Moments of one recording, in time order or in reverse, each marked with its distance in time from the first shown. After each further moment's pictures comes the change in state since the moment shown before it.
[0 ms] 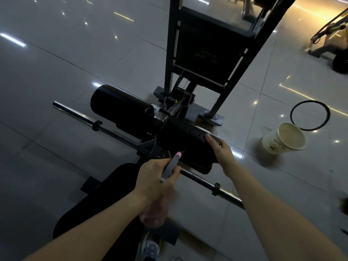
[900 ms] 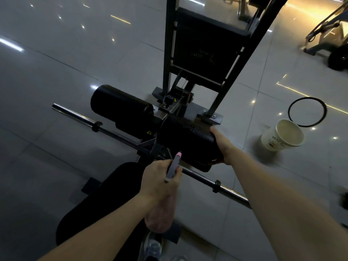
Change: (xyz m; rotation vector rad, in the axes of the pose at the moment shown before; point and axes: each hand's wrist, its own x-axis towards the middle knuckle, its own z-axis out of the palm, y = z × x) left_hand -0.011 0.008 0.011 -0.023 -0.024 -0.096; right_hand -0.003 -0.034 -0.001 0.066 -0.057 0.369
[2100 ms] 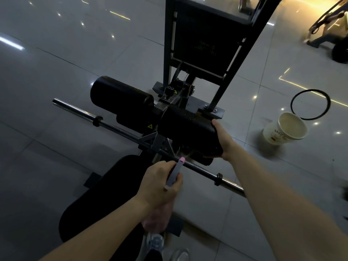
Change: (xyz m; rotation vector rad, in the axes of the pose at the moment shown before) left_hand -0.031 -0.016 0.002 -0.009 -0.075 0.164; right_hand 0.001 0.026 0.005 0.137 -0.014 -0.069
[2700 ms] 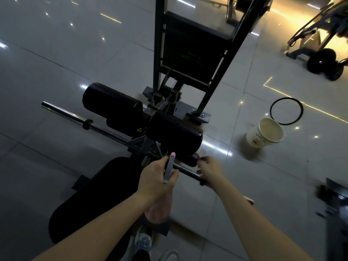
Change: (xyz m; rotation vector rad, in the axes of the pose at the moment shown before) left_hand 0.005 0.035 0.014 0.013 0.029 -0.105; right_hand -0.072 0.063 -0.011 -0.387 0.182 -0.212
